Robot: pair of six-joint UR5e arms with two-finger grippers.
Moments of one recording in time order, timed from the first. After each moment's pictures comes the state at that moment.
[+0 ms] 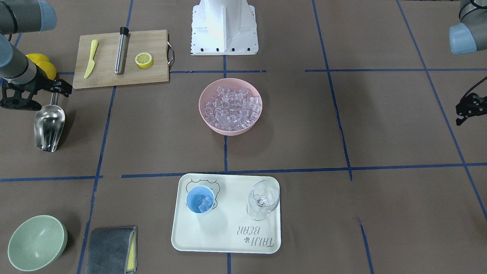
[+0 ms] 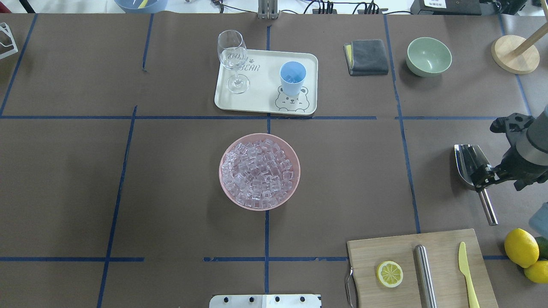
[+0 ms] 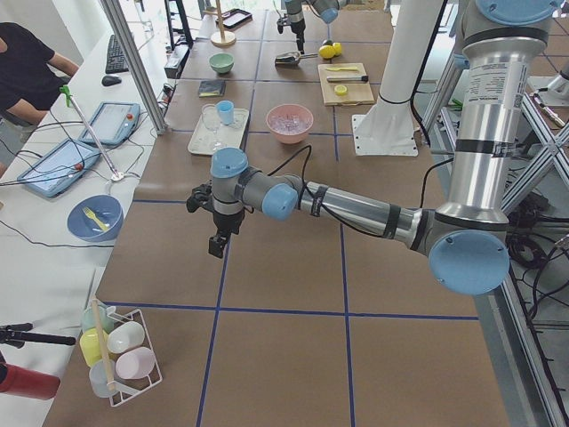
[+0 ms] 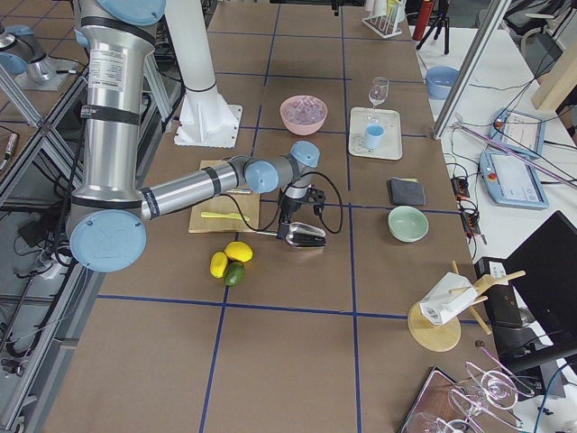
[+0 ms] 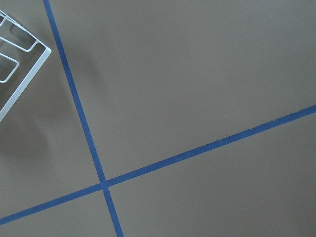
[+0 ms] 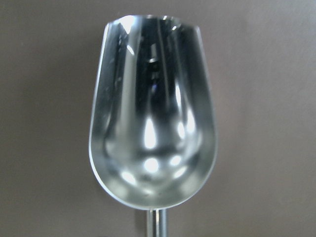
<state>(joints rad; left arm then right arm) -1.31 -1.64 -1.73 -1.75 -2.17 -0.10 0.93 -1.68 1.96 -1.61 2.17 0.65</state>
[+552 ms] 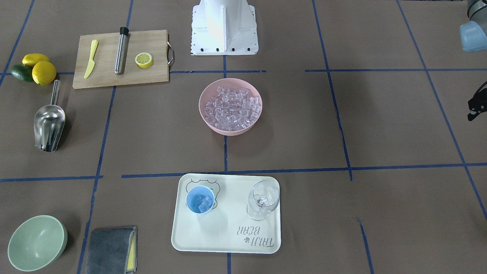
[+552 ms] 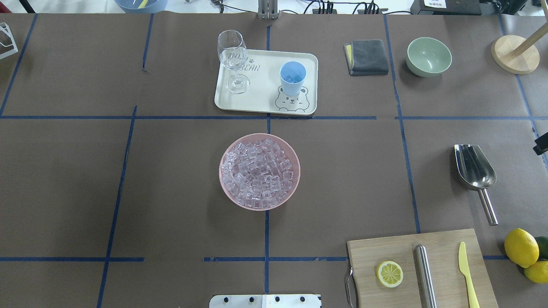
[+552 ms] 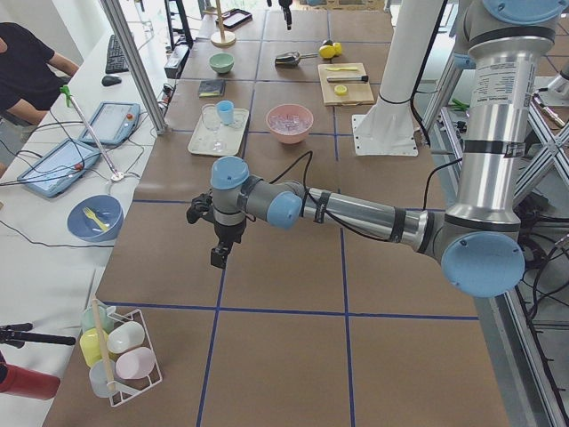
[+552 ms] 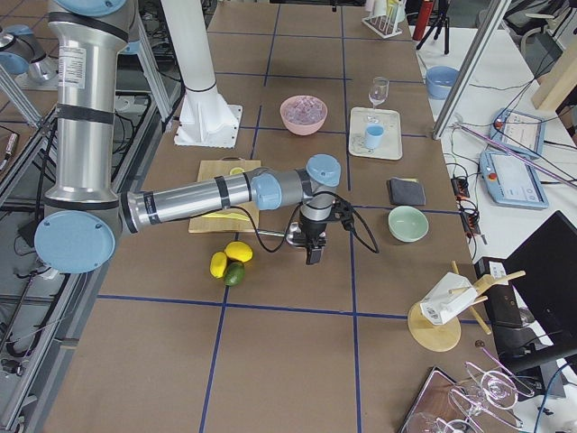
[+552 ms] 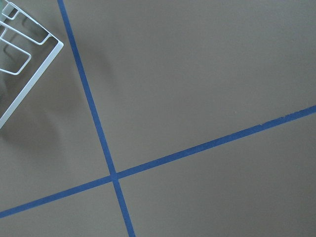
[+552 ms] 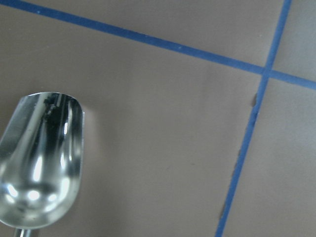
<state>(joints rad) -1.37 -1.60 -1.70 -1.74 -2.22 -0.01 1.28 -1.66 1.85 -1.61 2.22 0.08</state>
